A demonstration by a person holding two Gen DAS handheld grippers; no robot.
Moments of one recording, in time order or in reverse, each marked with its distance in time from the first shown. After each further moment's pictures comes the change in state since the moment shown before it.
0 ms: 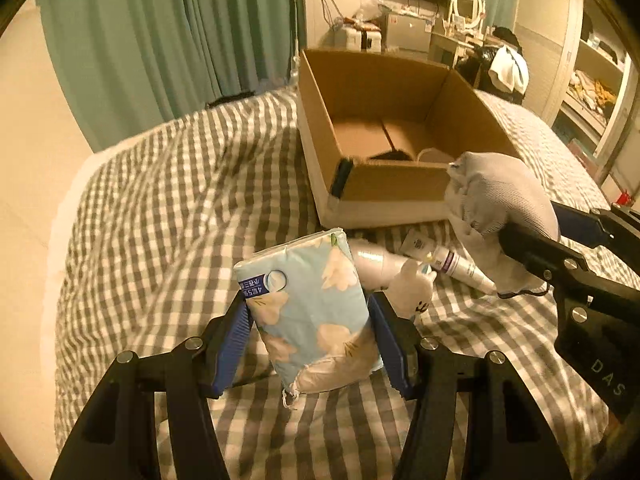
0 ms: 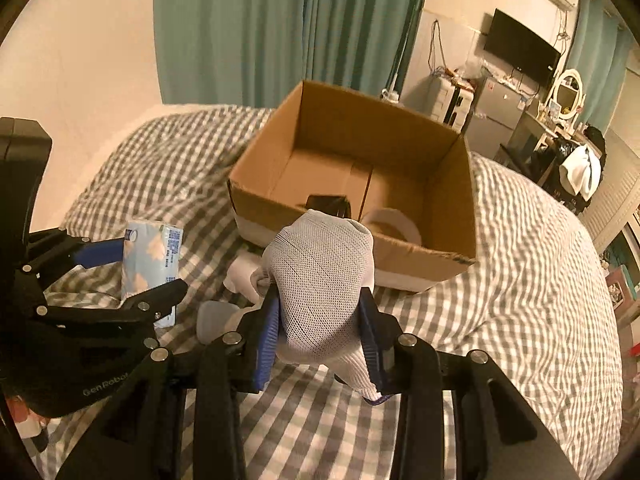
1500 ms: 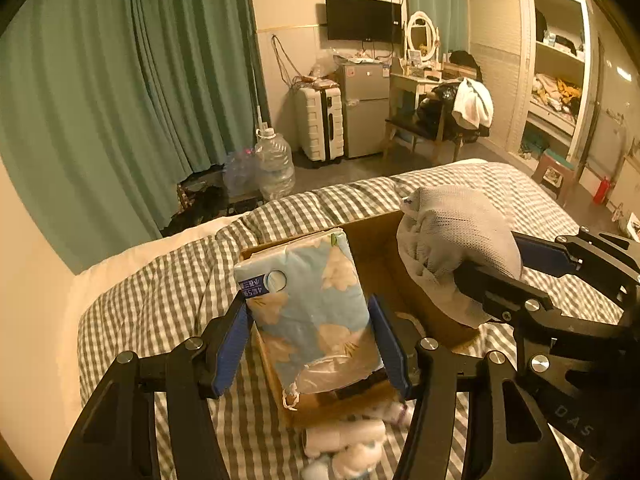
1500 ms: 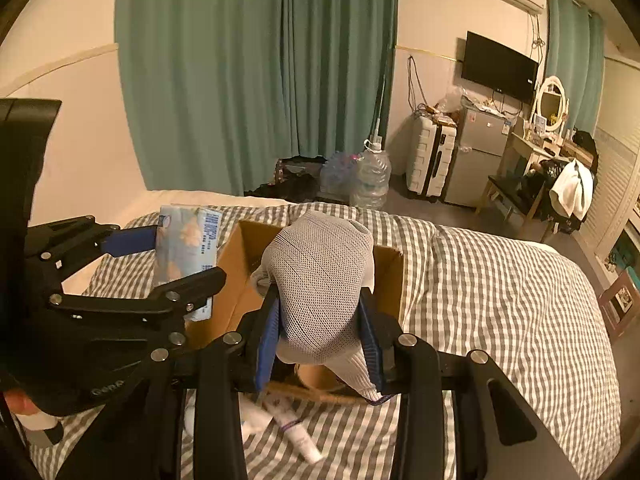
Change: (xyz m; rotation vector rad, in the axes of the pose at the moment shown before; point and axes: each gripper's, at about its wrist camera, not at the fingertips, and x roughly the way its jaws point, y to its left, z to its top) left arm -0.022 -0.057 0.178 0.151 -0.183 -0.053; right arm -0.028 -0.084 0.115 0.104 -0.162 0.031
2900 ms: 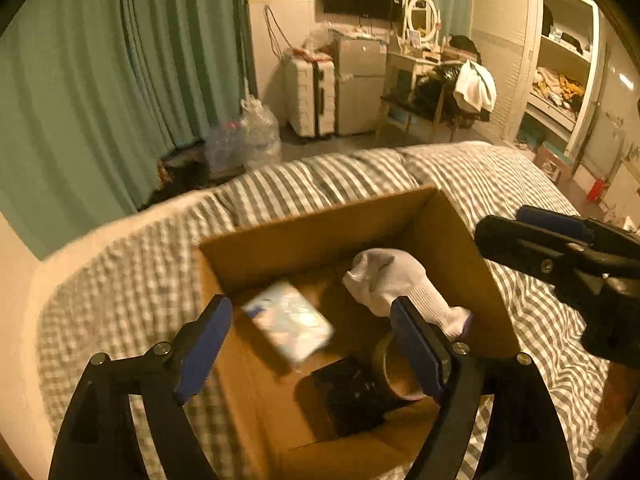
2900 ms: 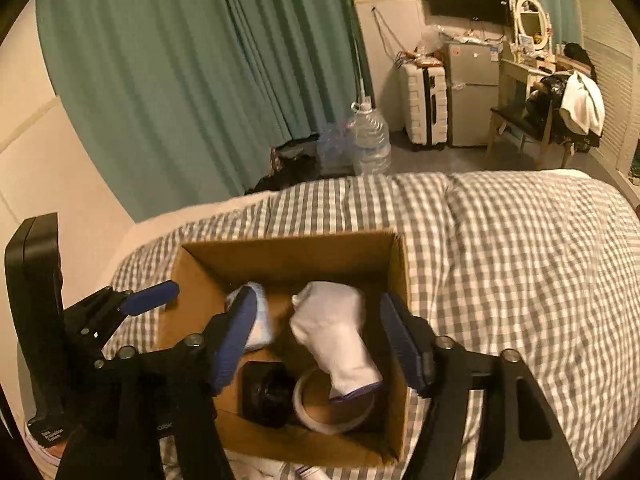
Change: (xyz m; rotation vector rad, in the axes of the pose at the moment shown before) left arm 0.072 0.011 -0.001 -0.020 0.064 -0.042; right arm 0.082 -0.063 0.002 0.258 0.069 0.092
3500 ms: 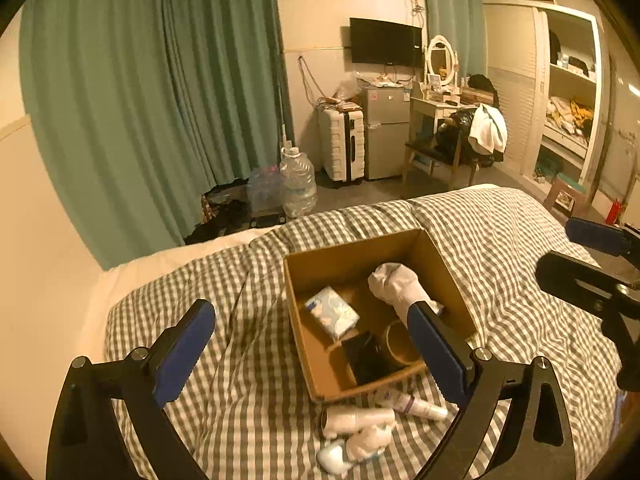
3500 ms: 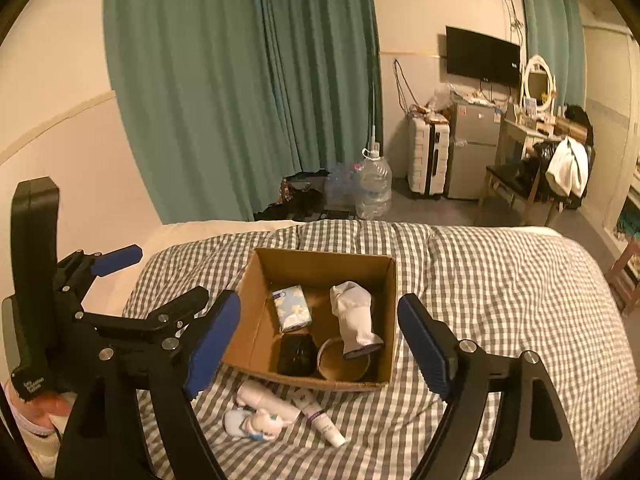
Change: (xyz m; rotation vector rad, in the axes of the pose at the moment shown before) left arm -0.149 0.013 -0.026 -0.046 -0.138 0.103; right arm -0.154 0.064 -0.021 -0.156 -0.124 -0.033
